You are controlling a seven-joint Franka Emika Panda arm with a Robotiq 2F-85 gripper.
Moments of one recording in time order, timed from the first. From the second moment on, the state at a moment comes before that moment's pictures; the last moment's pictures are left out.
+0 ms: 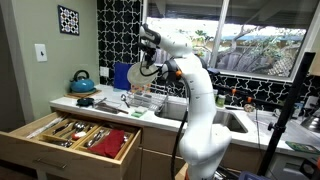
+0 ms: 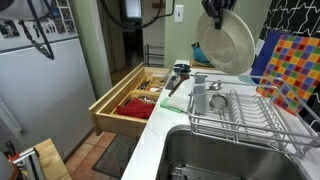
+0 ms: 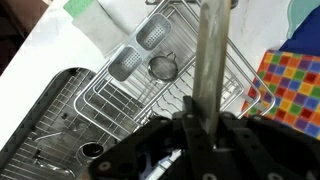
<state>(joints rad) -0.29 0.39 -0.25 -0.92 0.15 1.58 1.47</state>
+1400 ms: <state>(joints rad) -0.32 0.46 -0.24 -0.77 0.25 1.45 2.28</state>
